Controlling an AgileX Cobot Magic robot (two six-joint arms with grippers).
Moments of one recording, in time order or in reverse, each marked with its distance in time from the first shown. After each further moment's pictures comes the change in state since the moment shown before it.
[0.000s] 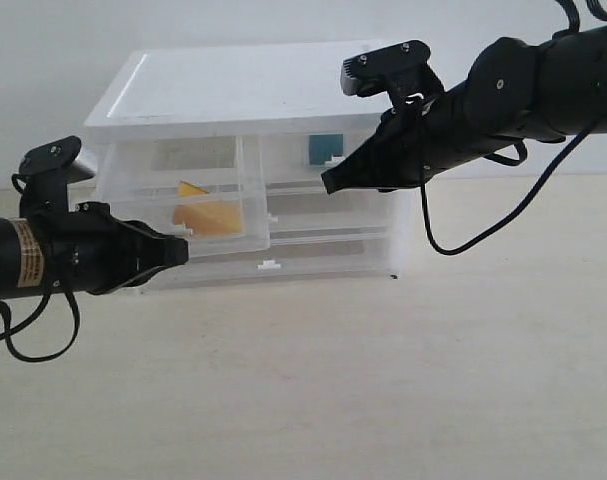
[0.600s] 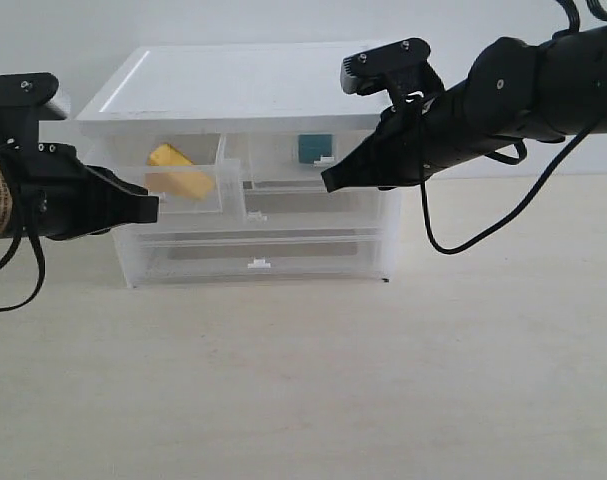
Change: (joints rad) left arm -0.002 -0.105 -0.088 0.265 0.211 -0.143; right arm 0.000 0.000 0.000 0.000 -0.013 -0.008
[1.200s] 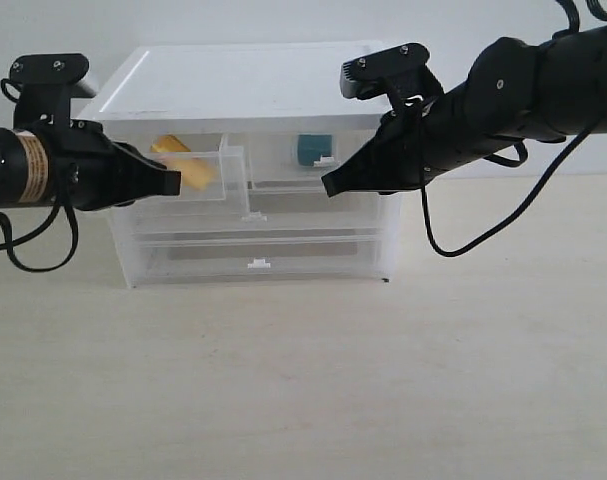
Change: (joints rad) left arm 0.000 0.112 -0.146 0.008 0.000 0.017; right arm 0.000 0.000 0.000 0.000 0.027 0.000
